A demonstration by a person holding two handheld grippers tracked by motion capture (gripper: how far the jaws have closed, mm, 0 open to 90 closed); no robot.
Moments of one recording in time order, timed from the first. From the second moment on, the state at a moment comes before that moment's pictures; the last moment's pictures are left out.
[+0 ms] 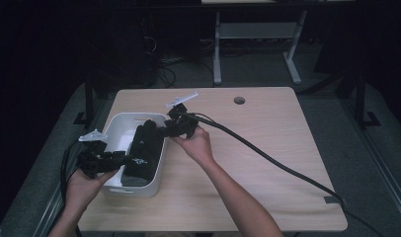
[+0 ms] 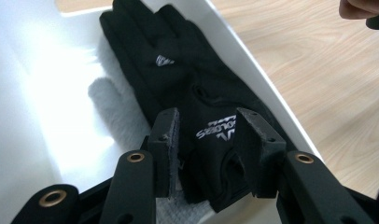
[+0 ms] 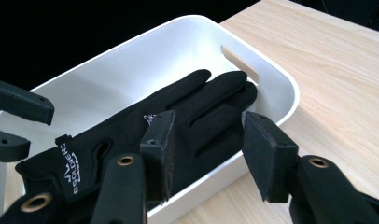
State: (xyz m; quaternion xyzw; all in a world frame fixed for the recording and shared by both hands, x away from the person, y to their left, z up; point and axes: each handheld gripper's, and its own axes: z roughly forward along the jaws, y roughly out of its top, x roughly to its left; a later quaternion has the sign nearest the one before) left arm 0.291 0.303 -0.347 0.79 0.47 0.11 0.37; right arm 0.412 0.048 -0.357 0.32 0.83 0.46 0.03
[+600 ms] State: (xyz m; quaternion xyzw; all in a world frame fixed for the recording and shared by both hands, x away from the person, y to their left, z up) left arm 0.292 0.281 -0.334 0.79 0.45 0.11 0.39; right arm 0.406 0.021 -0.329 0.31 0.83 0.47 0.05
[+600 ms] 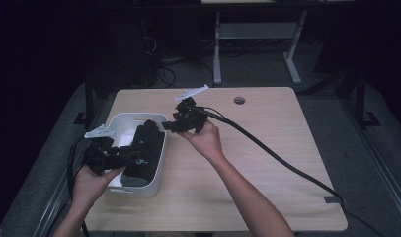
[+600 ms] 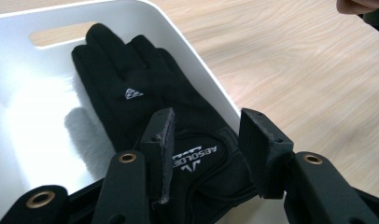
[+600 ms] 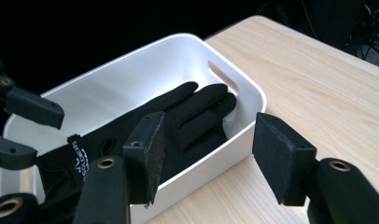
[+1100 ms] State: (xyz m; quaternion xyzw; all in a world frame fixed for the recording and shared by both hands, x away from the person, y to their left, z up) left arm 0.294 0.265 -0.329 0.80 0.44 0.11 0.40; right arm 0.402 -0.008 -0.317 0.32 0.83 0.44 0.09
